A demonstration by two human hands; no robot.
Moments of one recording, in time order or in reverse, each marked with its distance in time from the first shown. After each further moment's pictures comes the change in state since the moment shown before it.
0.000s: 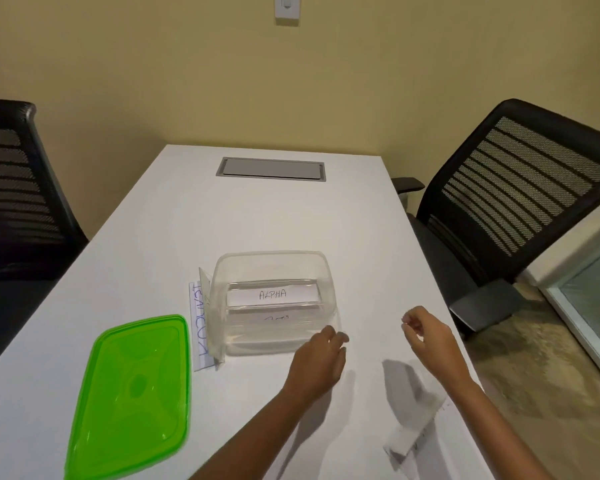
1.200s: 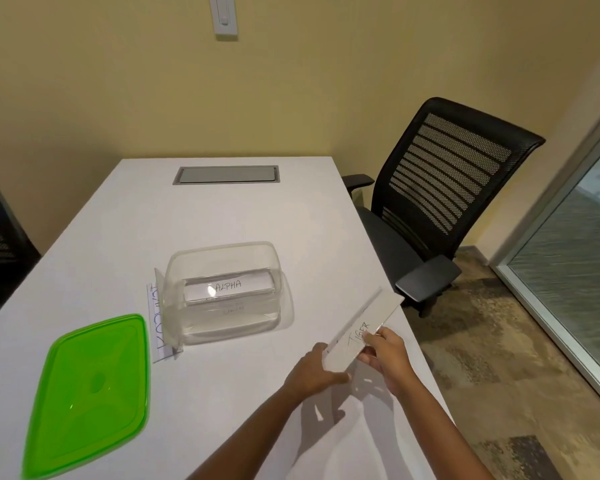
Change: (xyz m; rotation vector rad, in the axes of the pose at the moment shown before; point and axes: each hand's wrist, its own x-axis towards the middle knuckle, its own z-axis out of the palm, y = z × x) left_hand -0.023 0.067 0.057 -0.434 -0.381 -0.337; right_hand -0.073 0.013 -0.010 0.971 -0.009 0.698
